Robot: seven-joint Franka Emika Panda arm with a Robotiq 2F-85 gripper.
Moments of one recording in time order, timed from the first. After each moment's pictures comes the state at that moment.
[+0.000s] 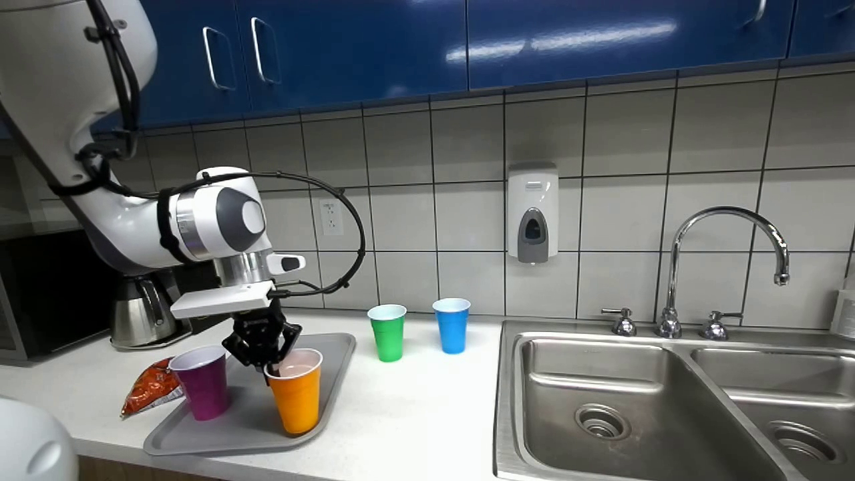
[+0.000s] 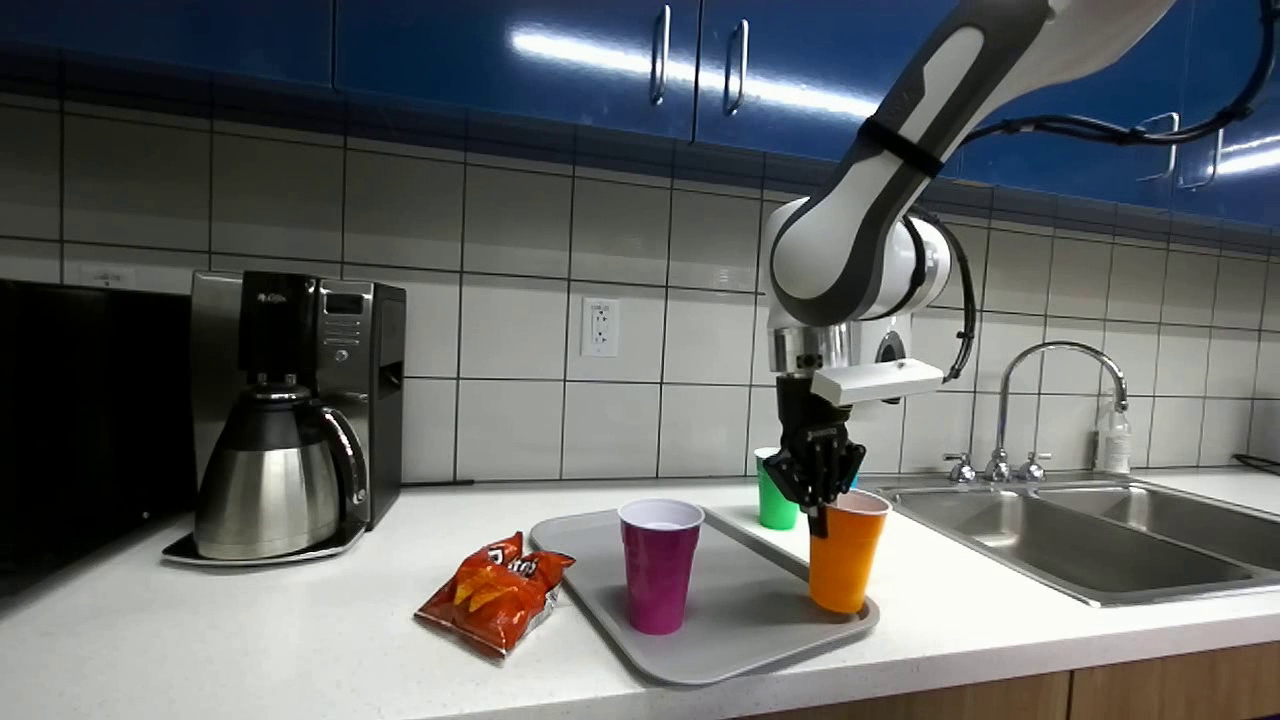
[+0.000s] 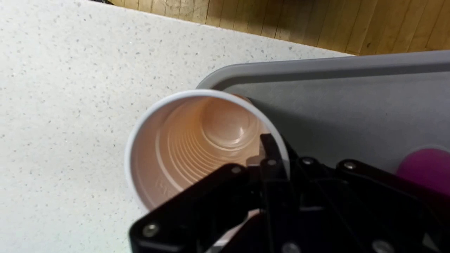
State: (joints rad) arm 0.13 -0.03 0.13 -2.52 -0.15 2.43 0.13
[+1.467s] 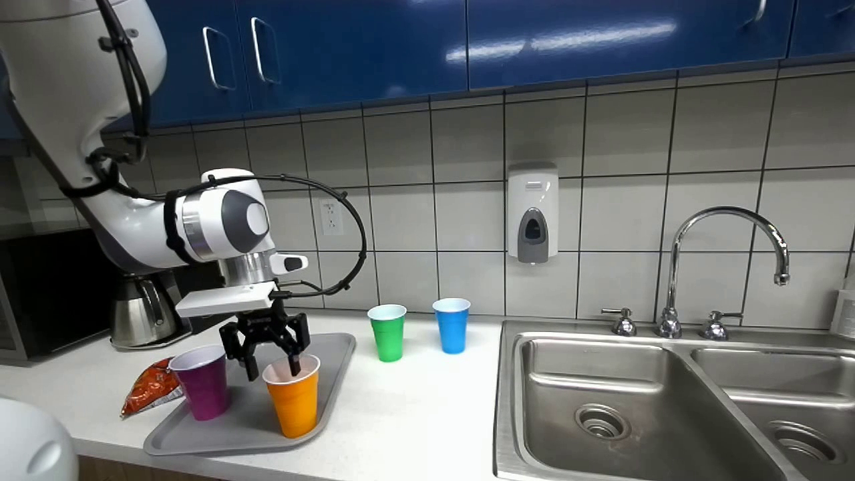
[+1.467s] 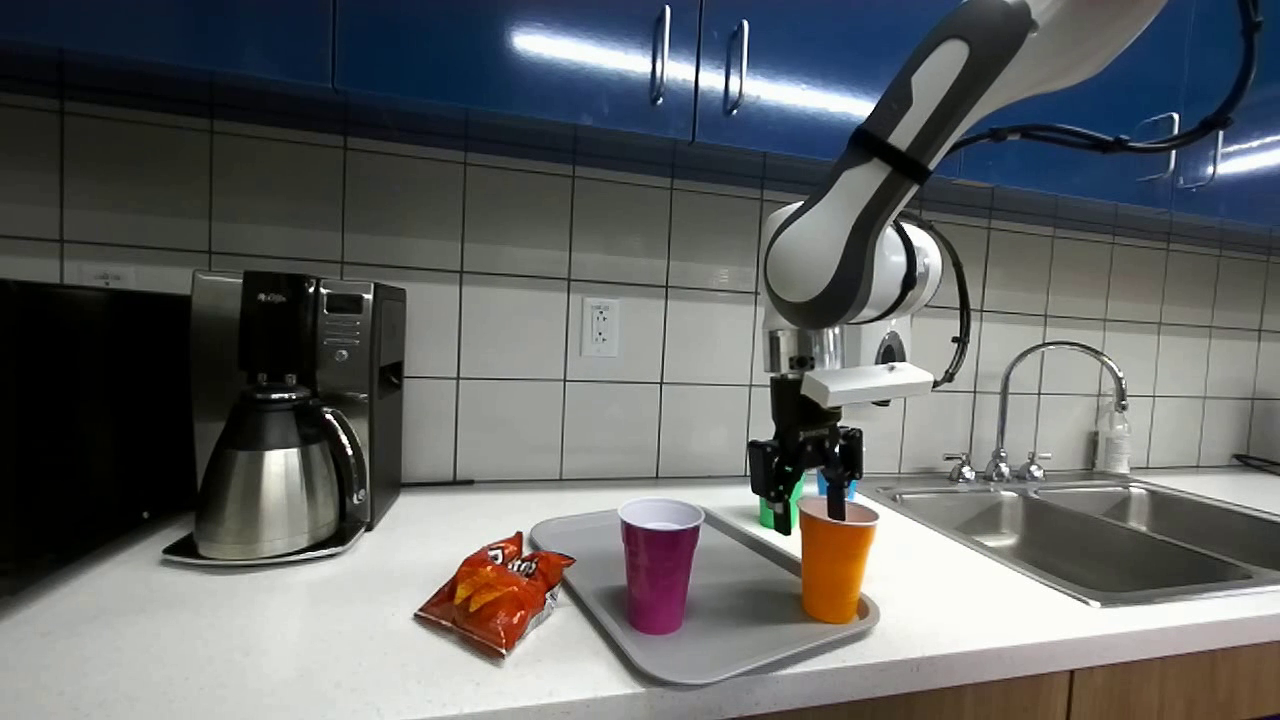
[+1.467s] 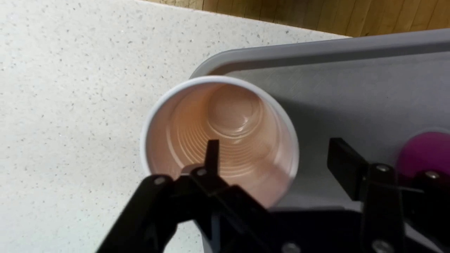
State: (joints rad) arm 0.13 0.00 0.13 -2.50 -0.15 2.44 0.15
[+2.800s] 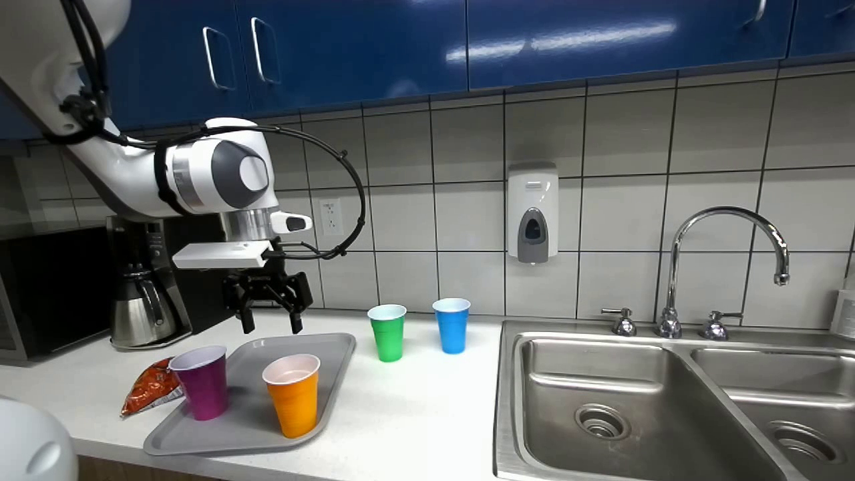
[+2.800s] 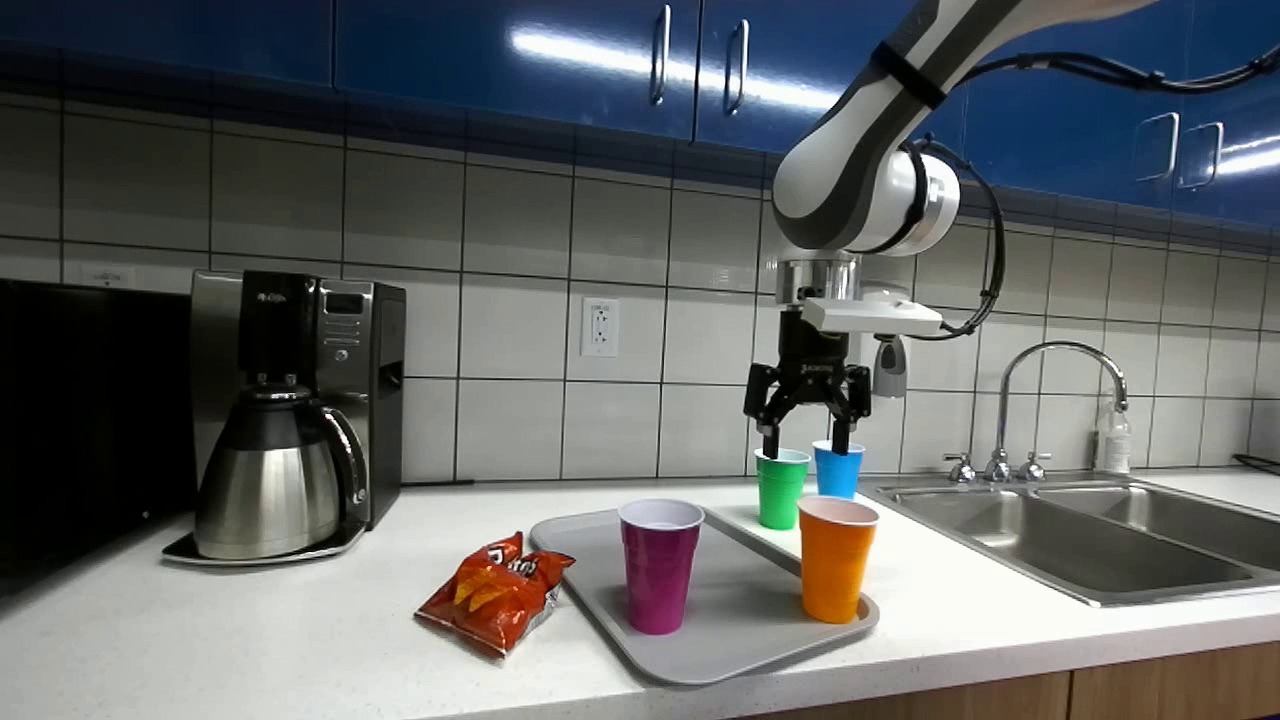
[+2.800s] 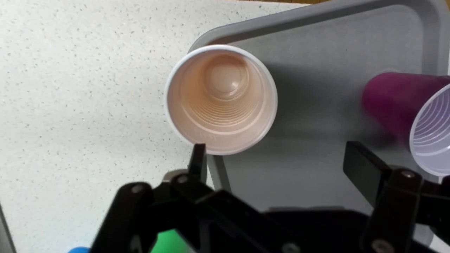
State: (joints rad) arm 0.13 -0.15 0.10 -2.46 -0.03 2.35 0.14
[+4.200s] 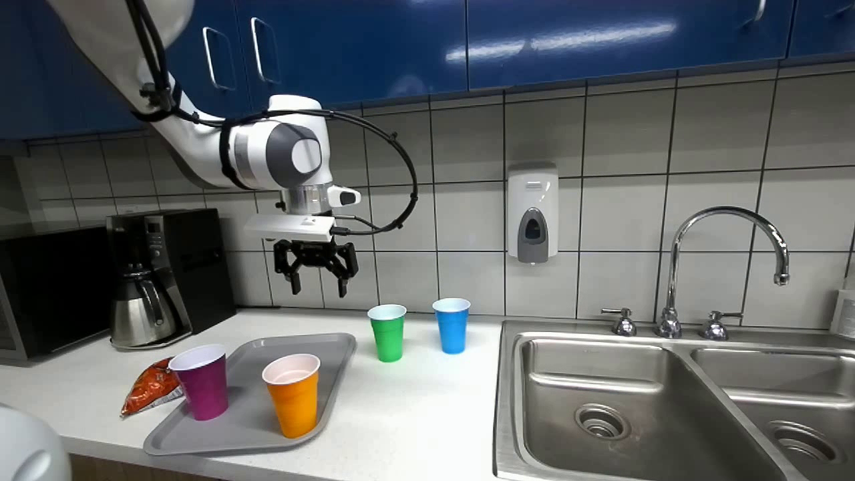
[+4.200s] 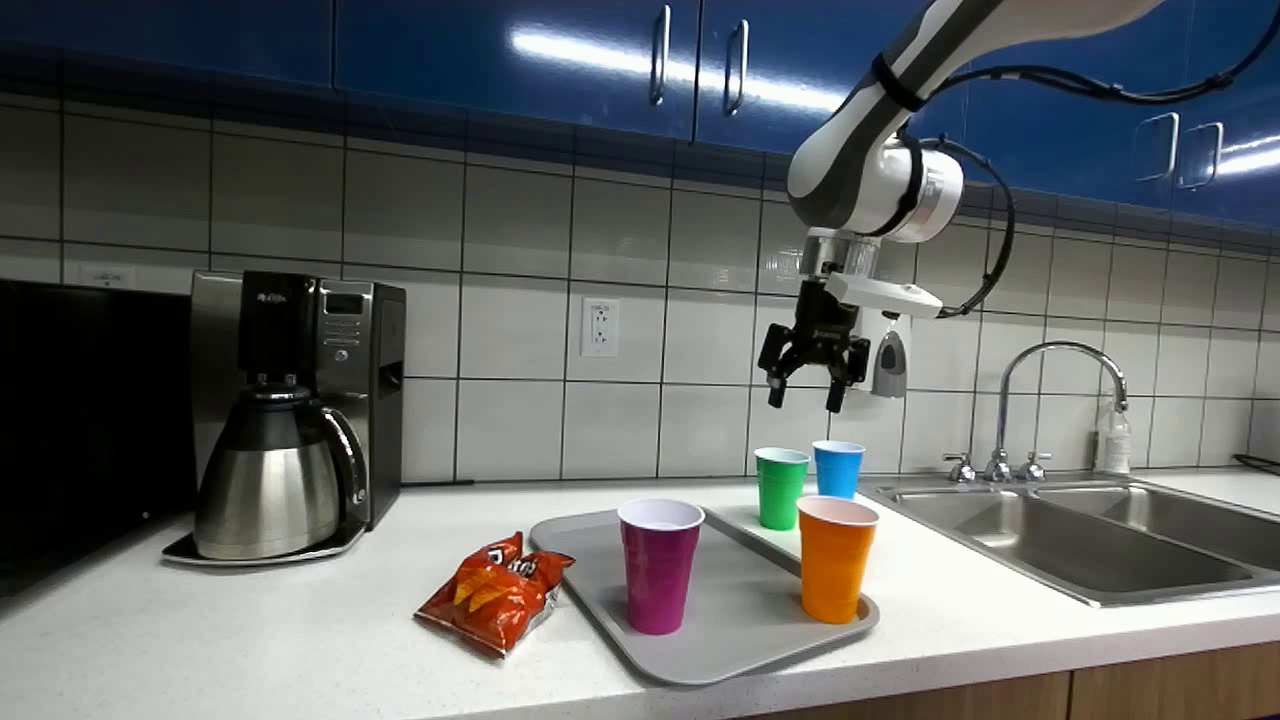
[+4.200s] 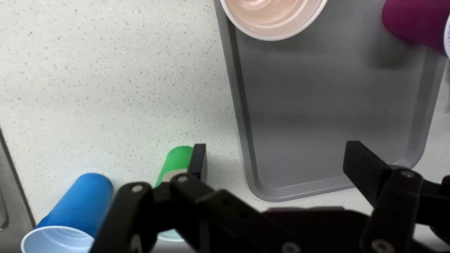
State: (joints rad) arm 0.09 -0.06 -0.01 -2.30 0.10 2.39 -0.13
